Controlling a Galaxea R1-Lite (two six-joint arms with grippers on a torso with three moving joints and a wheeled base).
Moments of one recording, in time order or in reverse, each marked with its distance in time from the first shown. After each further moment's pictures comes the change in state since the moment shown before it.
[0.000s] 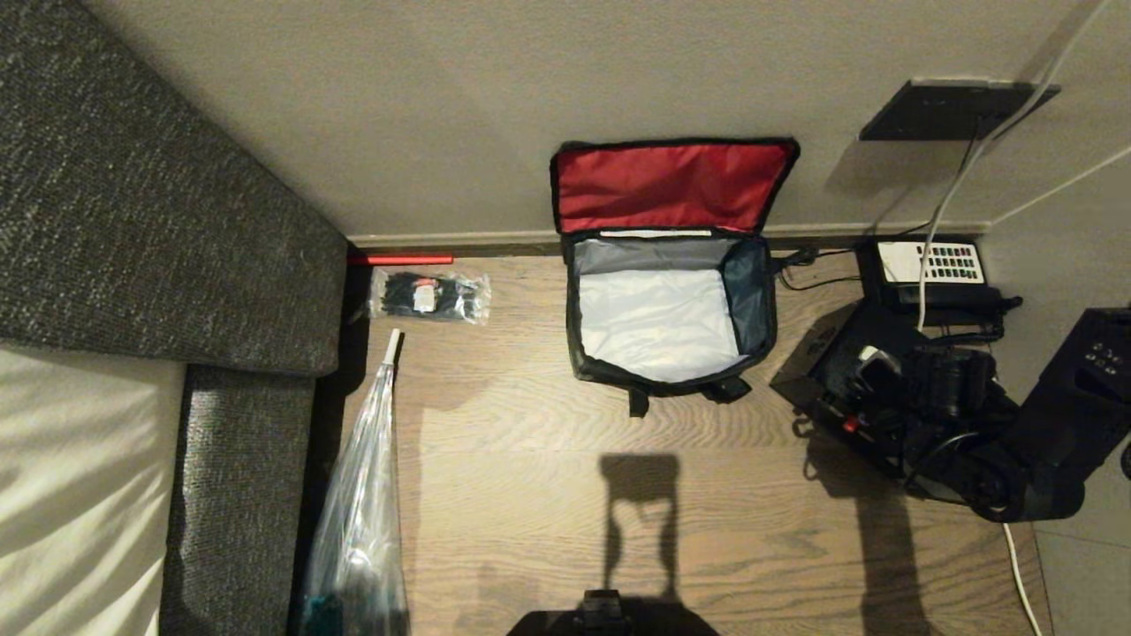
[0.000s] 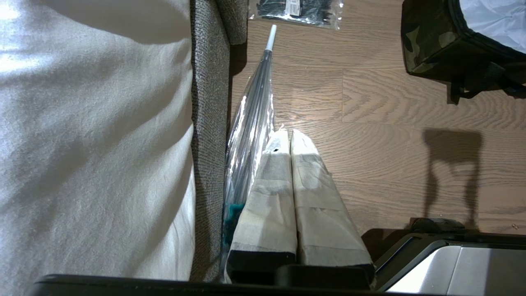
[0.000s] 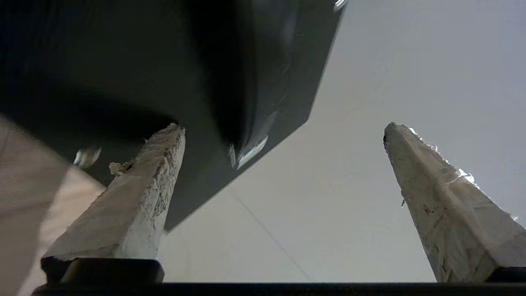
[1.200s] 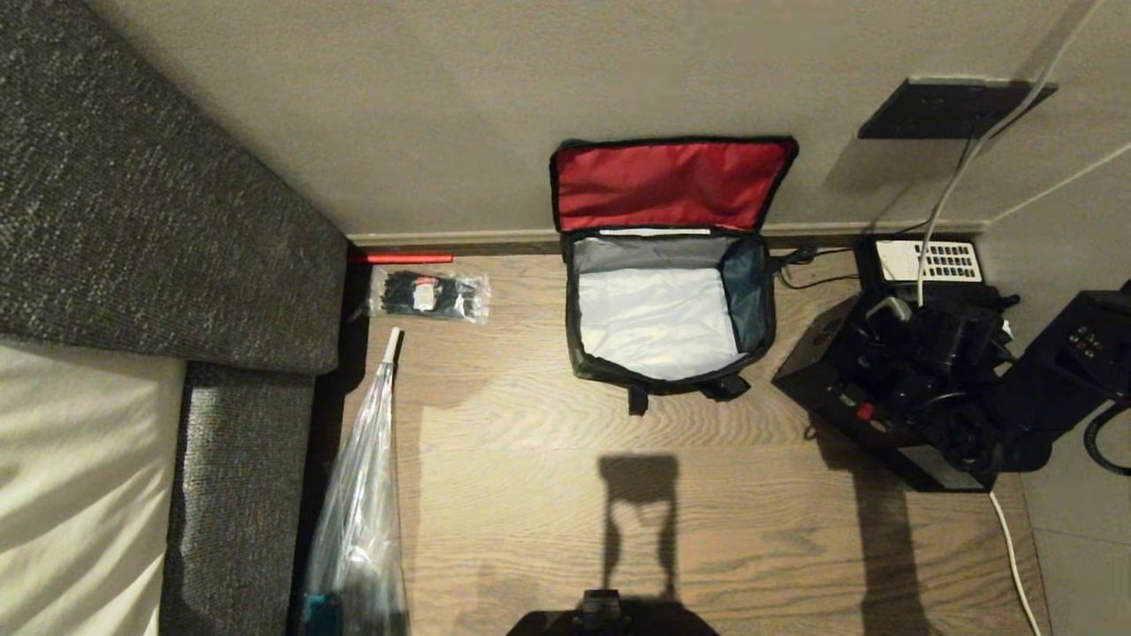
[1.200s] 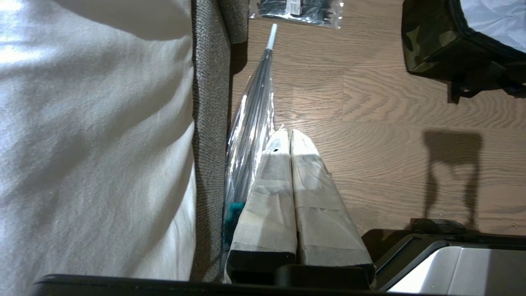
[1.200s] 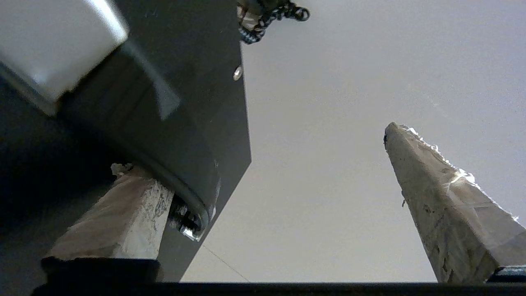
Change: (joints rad) left arm 0.000 0.000 0.000 0.000 0.000 0.000; right arm -0.035 0.067 -0.258 -0.085 -0.020 -0.072
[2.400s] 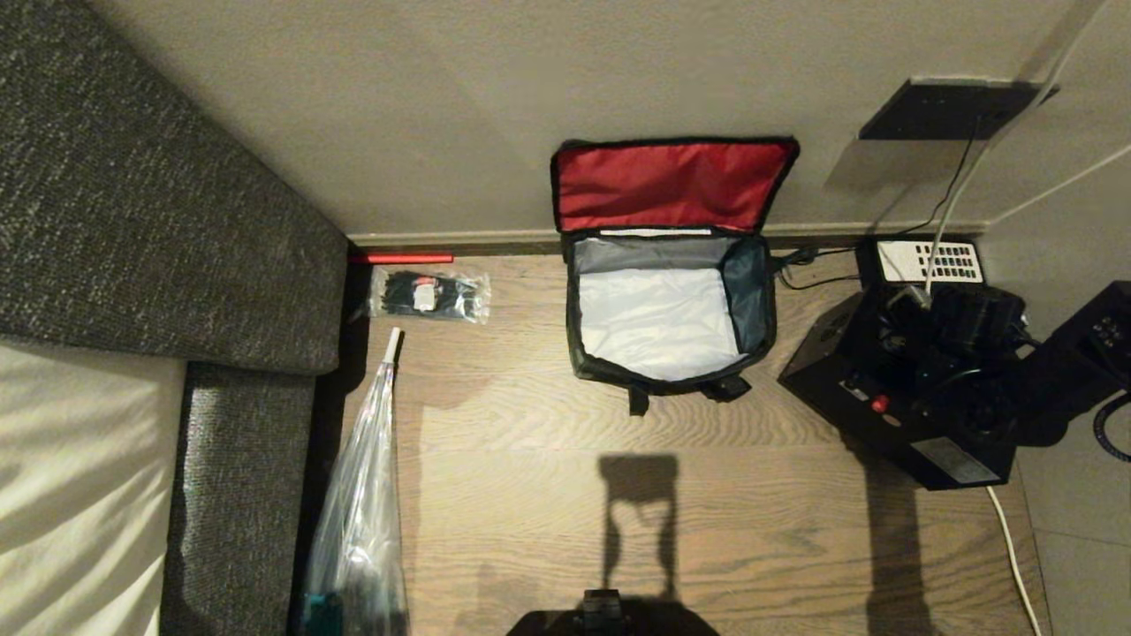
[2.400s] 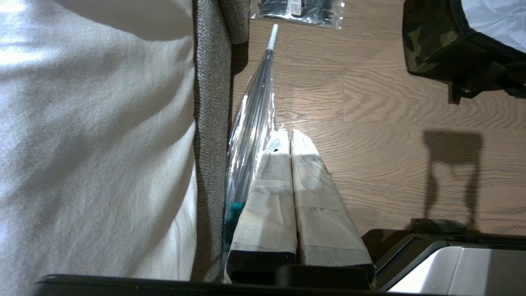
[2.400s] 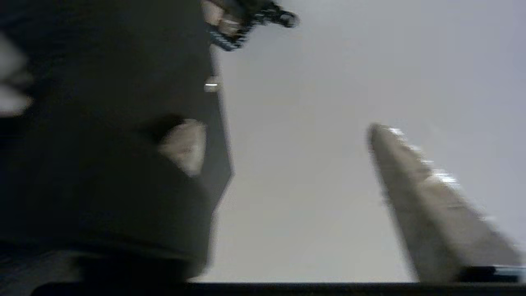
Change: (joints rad) left arm 0.000 0.000 0.000 0.000 0.000 0.001; right arm -0.122 0.045 -0.145 0.152 0.026 -0.047
